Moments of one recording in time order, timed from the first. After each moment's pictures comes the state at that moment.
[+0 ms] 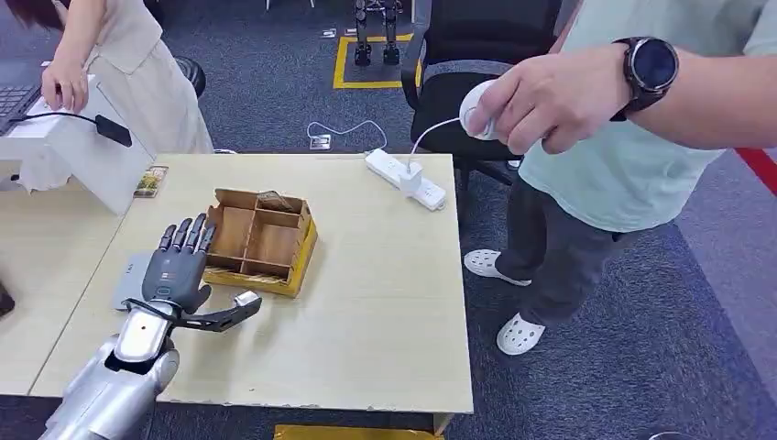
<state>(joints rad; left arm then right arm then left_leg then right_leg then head) -0.26 0.36 -0.32 -1.19 -1.33 0.22 0.19 -0.08 0.01 1.30 -0.15 -0.33 -0.57 0.08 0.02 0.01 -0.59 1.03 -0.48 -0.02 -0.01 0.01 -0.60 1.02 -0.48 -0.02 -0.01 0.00</state>
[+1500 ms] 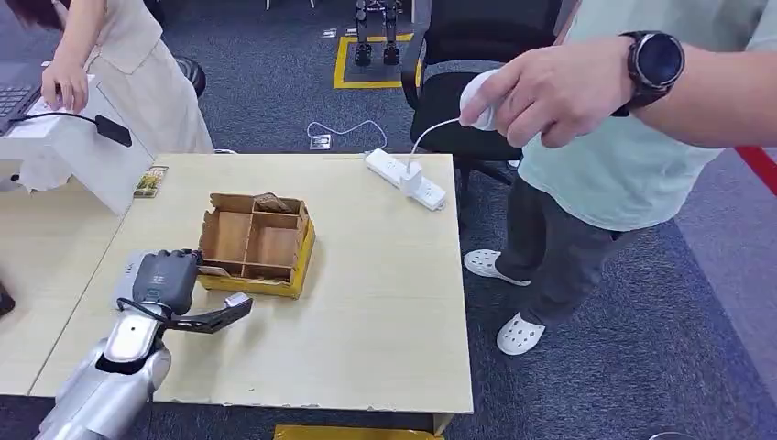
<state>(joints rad) -0.27 0.36 -0.26 -1.12 -1.27 0.24 0.13 -0.08 0.01 1.31 -0.14 -0.34 -0.57 0.08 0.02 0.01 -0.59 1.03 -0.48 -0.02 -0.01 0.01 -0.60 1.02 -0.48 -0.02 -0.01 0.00</state>
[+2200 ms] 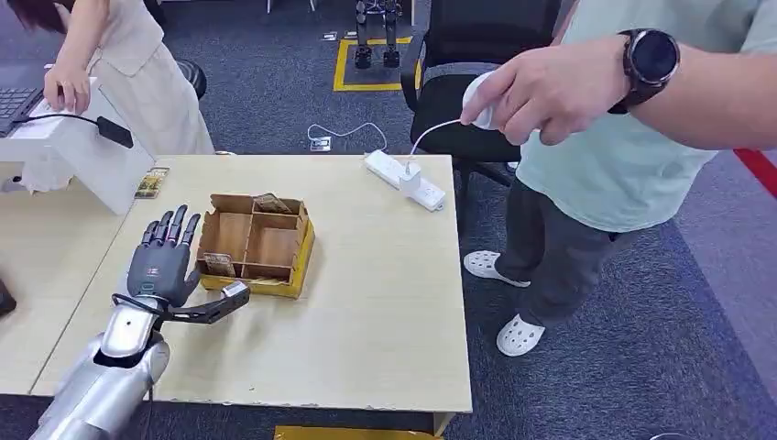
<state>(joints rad) -0.28 0.36 -0.25 -1.13 -1.27 0.24 0.13 -0.08 0.01 1.32 -0.14 -0.34 -0.57 0.08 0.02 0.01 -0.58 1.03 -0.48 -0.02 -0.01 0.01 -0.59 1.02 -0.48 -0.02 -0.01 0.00</state>
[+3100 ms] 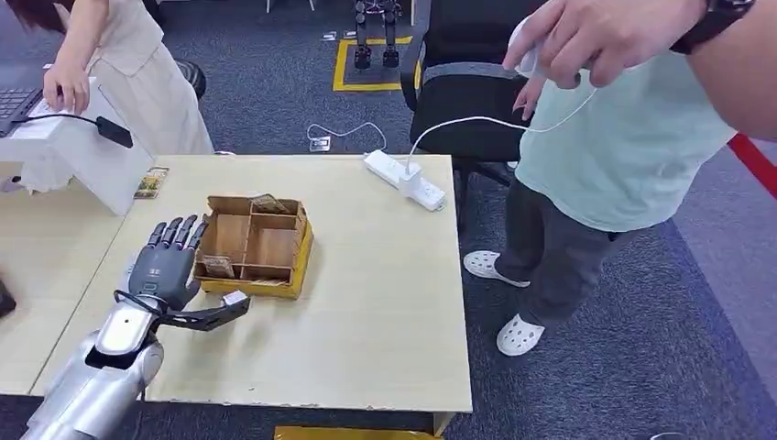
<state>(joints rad) -0.25 0.41 -0.29 -1.24 -1.25 0.10 0.08 -0.08 0.01 1.32 -0.14 -0.35 -0.57 0.08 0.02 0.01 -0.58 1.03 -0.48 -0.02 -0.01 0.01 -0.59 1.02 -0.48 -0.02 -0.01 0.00</state>
